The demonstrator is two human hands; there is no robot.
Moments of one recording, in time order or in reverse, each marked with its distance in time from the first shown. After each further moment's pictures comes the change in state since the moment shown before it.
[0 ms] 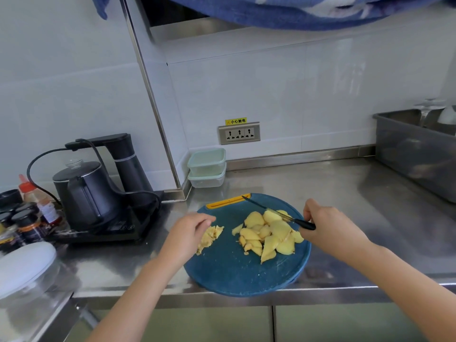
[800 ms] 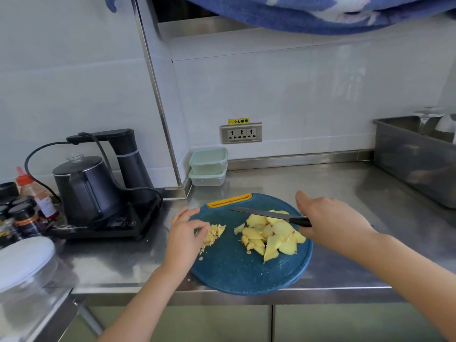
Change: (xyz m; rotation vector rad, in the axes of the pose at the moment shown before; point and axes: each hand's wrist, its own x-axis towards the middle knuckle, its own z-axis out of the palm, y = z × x) left_hand -0.007 -0.023 0.022 -0.020 0.264 -0.026; right_hand -0.012 -0.040 -0.034 -0.423 -0.045 -0.193
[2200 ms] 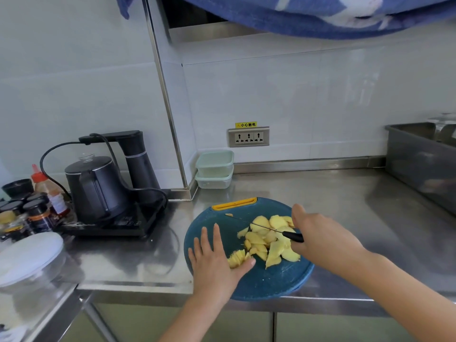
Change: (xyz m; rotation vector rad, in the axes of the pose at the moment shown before) left_hand -0.049 0.052 0.033 0.414 -0.306 -0.276; right_hand 0.001 -0.013 0.017 0.178 -0.046 -0.005
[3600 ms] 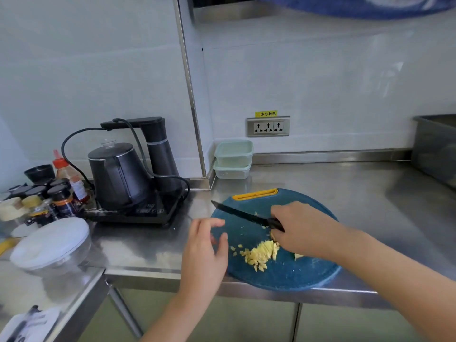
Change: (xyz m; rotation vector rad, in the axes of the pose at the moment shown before) left_hand -0.014 -0.058 -0.046 -0.521 0.477 0.233; right_hand 0.022 -0.082 -0.004 -0.025 -0.122 -0.163
